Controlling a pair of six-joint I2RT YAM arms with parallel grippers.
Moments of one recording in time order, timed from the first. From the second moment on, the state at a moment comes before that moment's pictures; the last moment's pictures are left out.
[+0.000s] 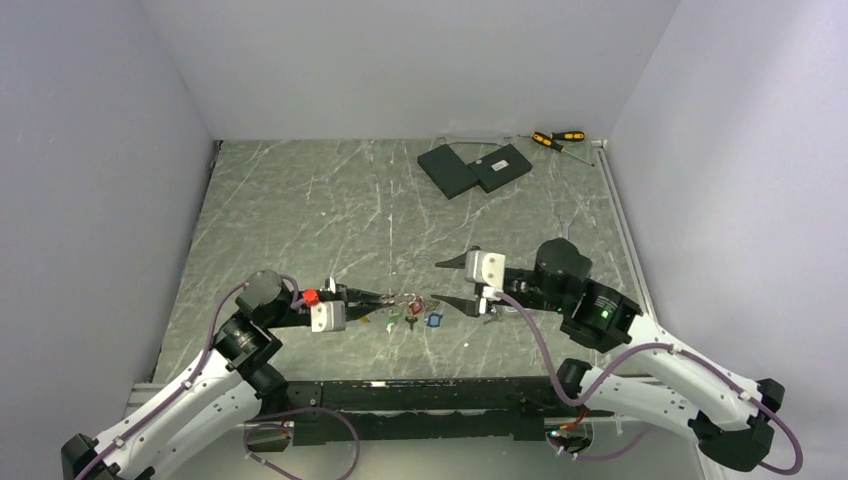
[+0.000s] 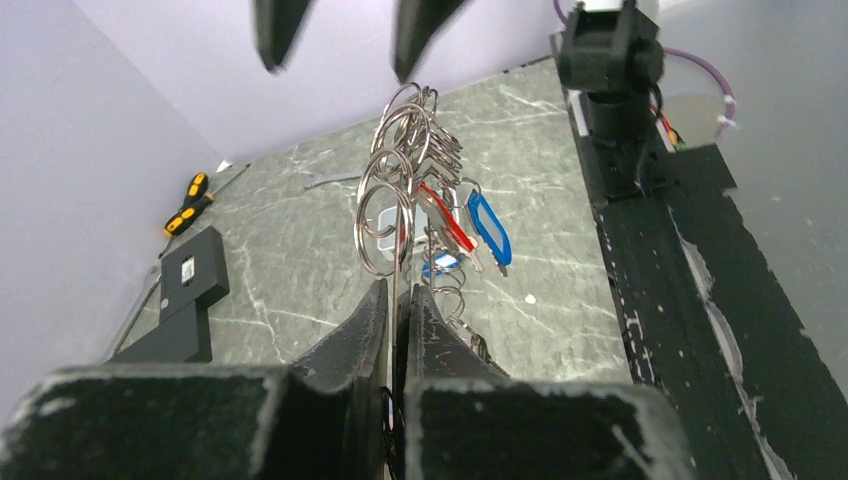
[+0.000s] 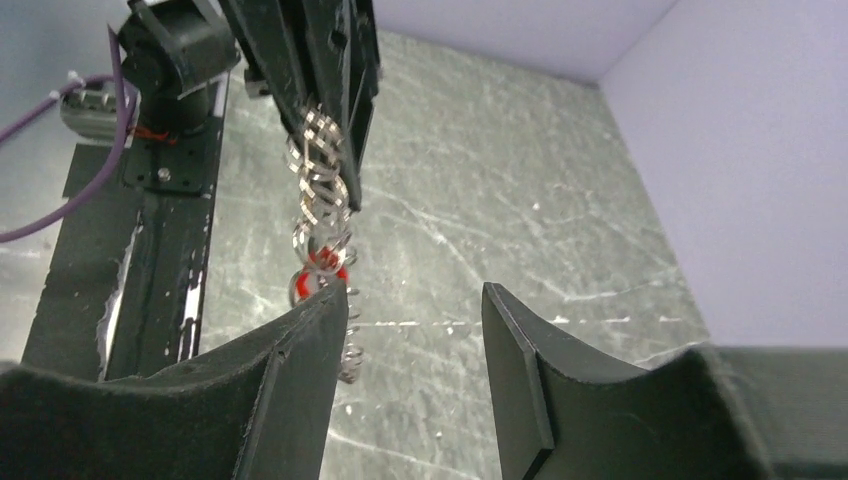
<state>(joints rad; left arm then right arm) -0.68 0.56 0.45 0.16 0.83 0.39 0.95 0.76 0.89 -0.23 -0.42 -0.45</state>
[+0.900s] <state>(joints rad) -0.68 0.57 0.58 0.16 0.46 -0.18 0.95 0.86 0.72 0.16 -0.19 -0.33</state>
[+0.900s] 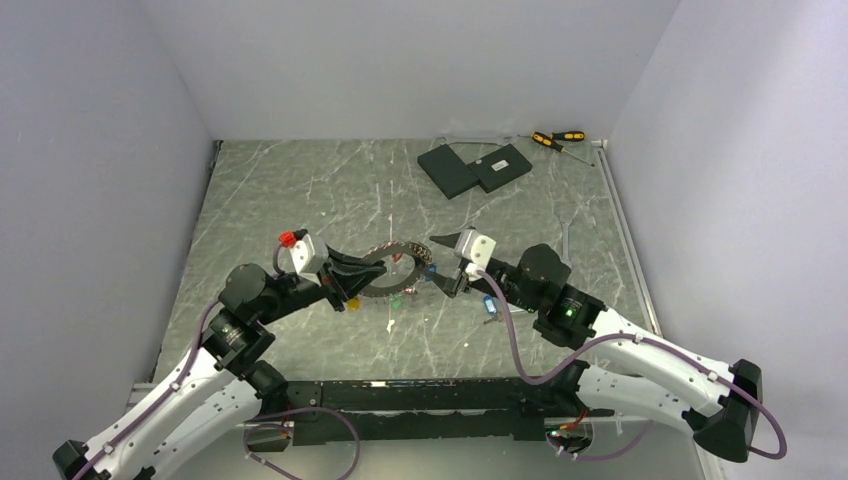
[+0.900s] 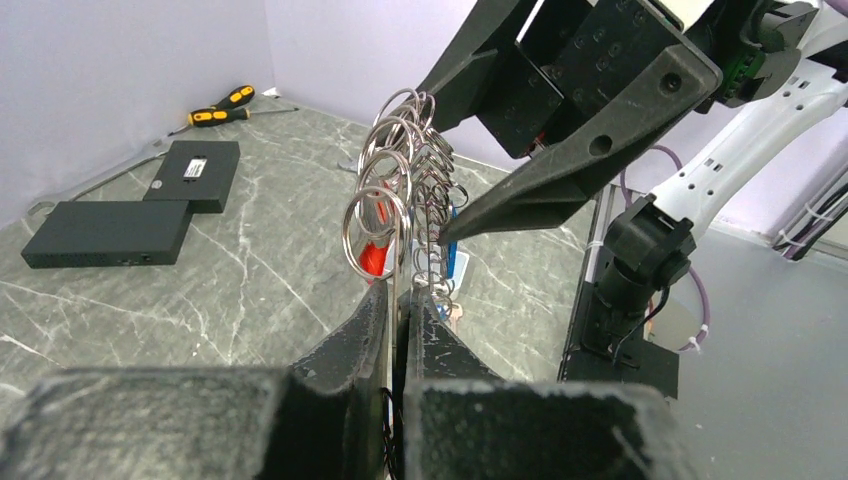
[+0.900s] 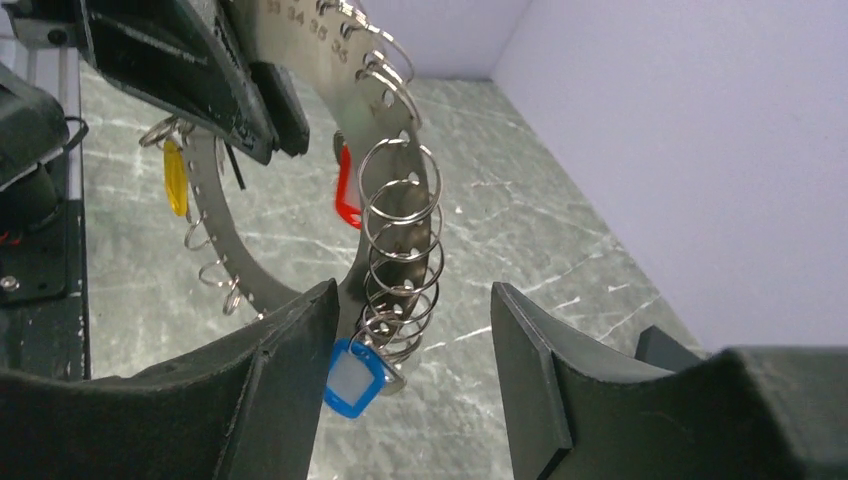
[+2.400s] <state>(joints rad) -0.67 0.61 0.23 1.01 0.59 -0.47 0.95 0.84 0.74 0.28 -0.49 -0.20</state>
